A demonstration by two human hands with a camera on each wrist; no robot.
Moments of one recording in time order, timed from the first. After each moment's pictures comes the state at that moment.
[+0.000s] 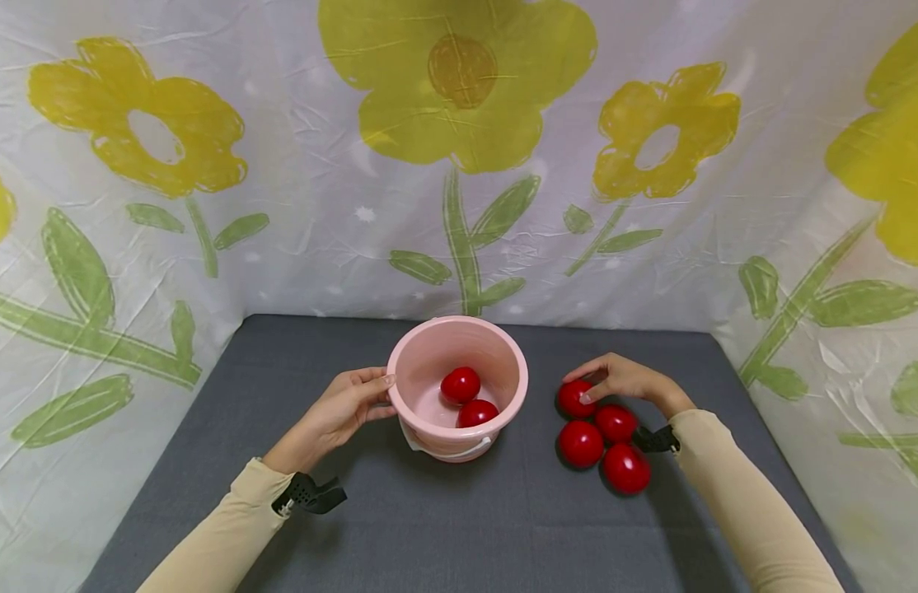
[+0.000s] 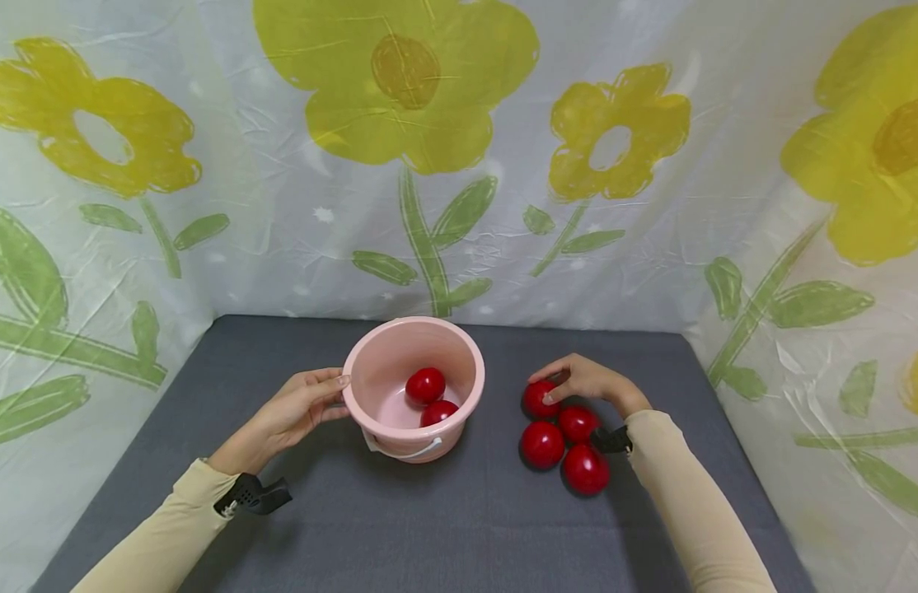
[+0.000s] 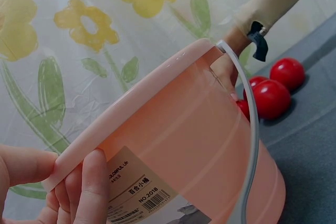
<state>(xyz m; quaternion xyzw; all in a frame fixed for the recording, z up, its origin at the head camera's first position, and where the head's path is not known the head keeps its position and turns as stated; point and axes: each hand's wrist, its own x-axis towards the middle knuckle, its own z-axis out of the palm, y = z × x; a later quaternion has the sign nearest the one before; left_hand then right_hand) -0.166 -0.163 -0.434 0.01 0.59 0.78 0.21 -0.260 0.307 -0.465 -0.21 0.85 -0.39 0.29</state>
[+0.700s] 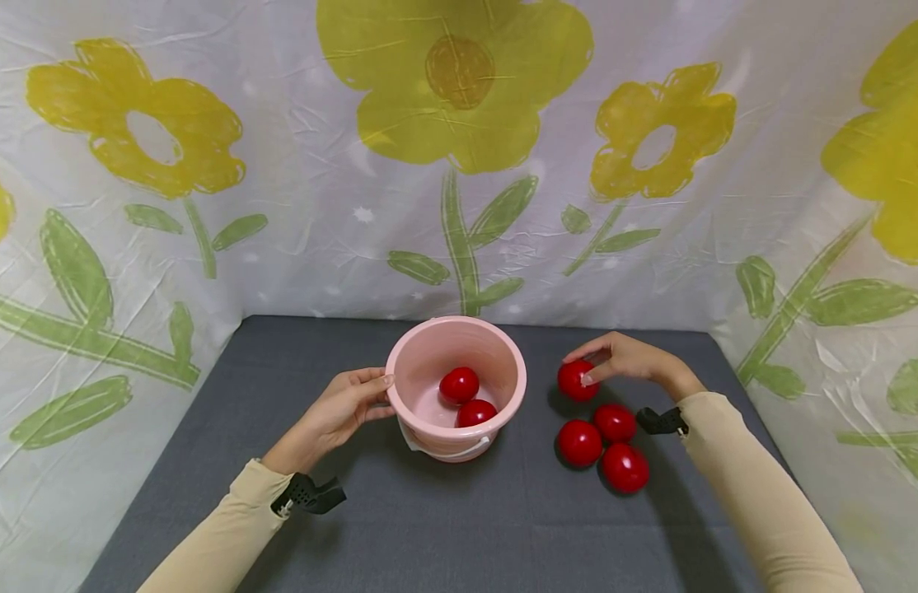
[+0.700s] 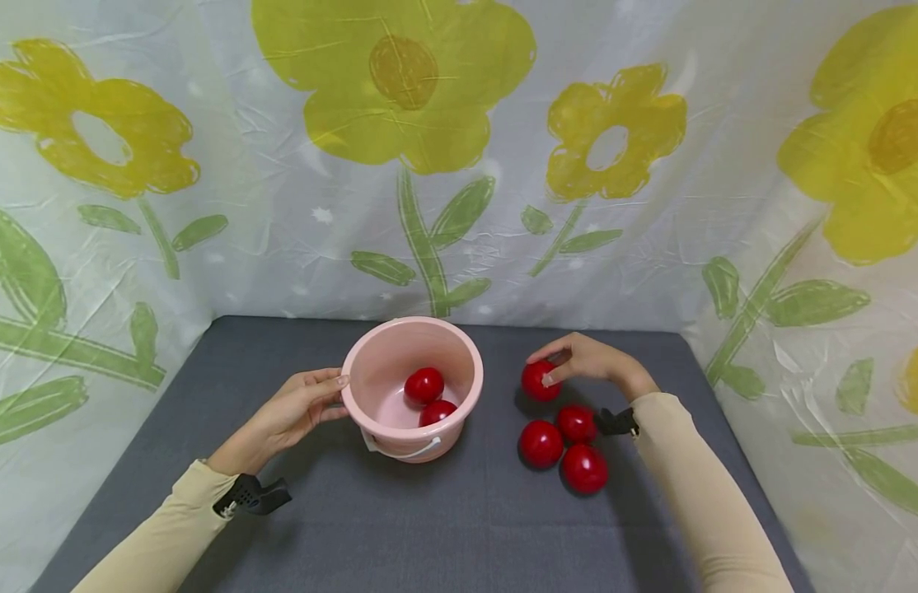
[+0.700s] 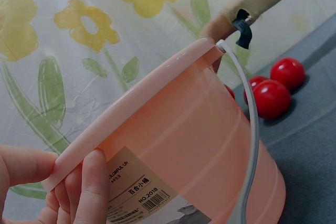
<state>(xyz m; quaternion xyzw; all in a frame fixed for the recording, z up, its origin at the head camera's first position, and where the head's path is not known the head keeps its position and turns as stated) -0.166 -0.162 -0.433 0.00 0.60 0.78 0.21 -0.267 0.301 -0.423 -0.21 0.85 -0.38 0.29</state>
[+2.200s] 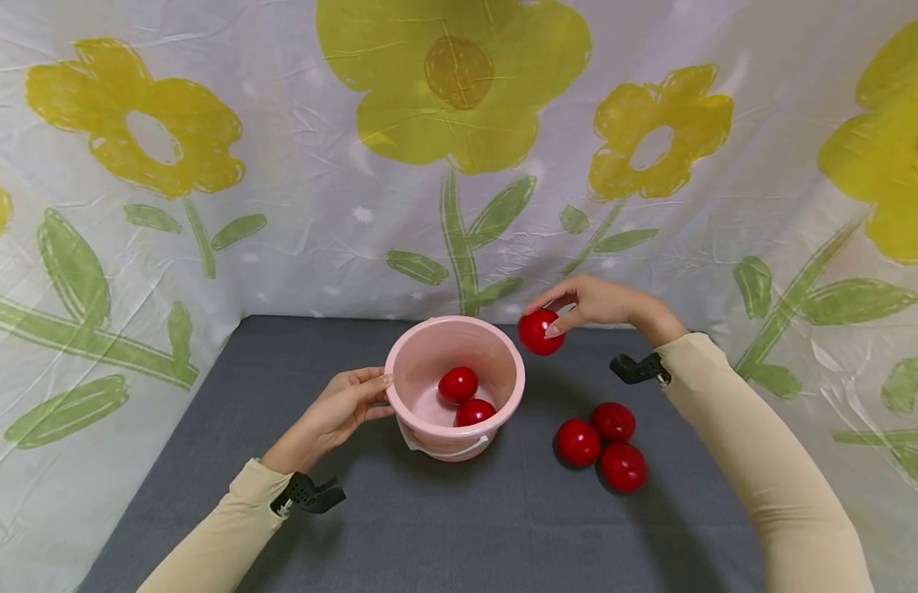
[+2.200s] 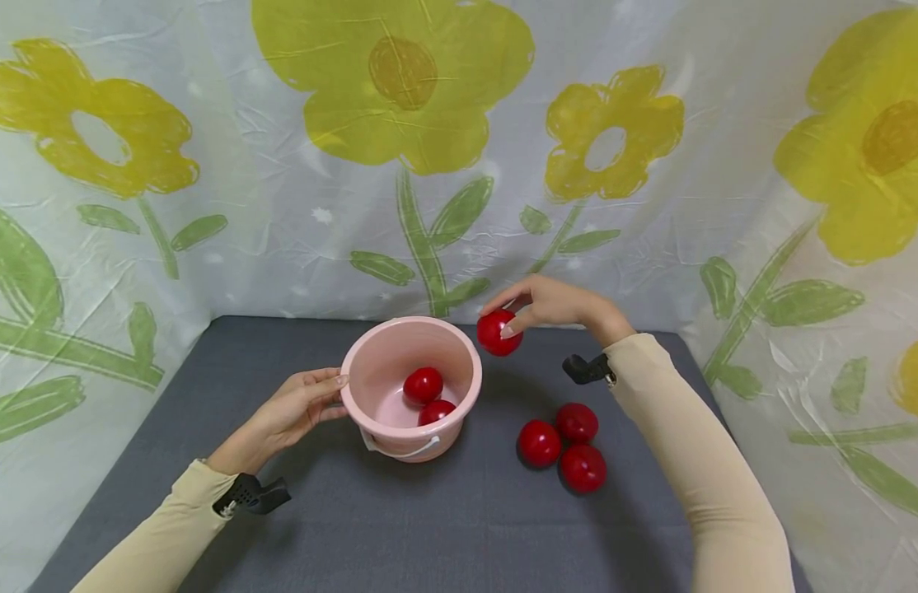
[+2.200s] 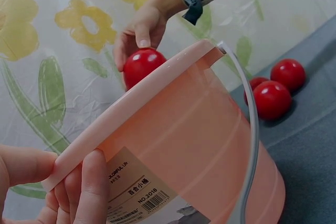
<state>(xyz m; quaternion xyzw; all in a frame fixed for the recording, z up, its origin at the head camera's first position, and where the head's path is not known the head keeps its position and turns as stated) -0.166 -0.163 -0.435 0.00 0.60 0.77 0.21 -0.283 0.228 -0.316 -0.30 0.85 -0.34 0.26</state>
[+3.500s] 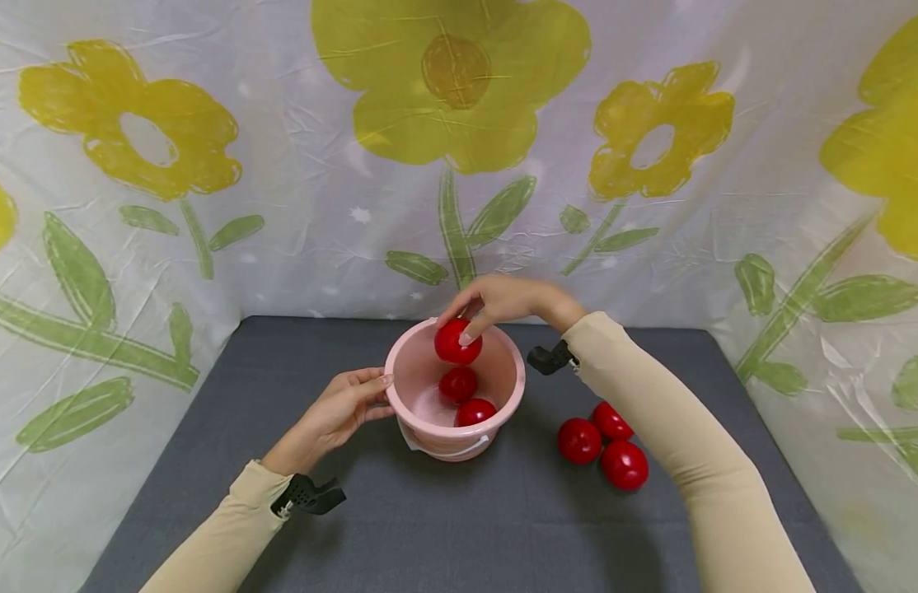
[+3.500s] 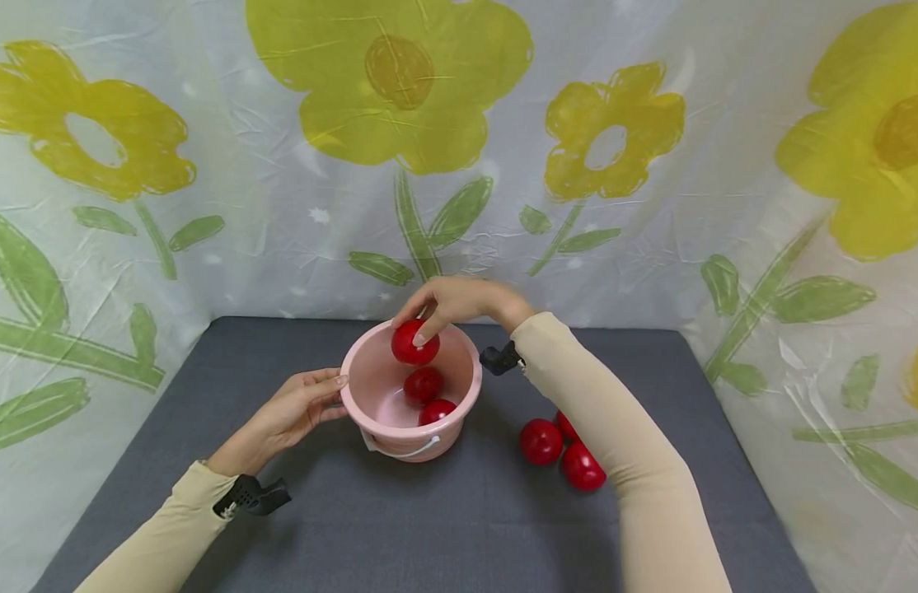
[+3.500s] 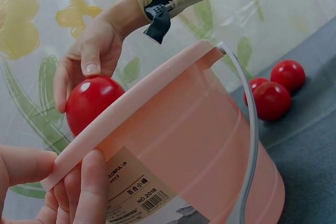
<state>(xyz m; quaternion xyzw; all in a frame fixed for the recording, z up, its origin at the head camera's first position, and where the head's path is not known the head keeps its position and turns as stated) -0.167 -0.162 -0.433 0.01 0.59 0.78 0.21 -0.296 0.110 -0.318 -0.39 0.80 -0.32 0.33</state>
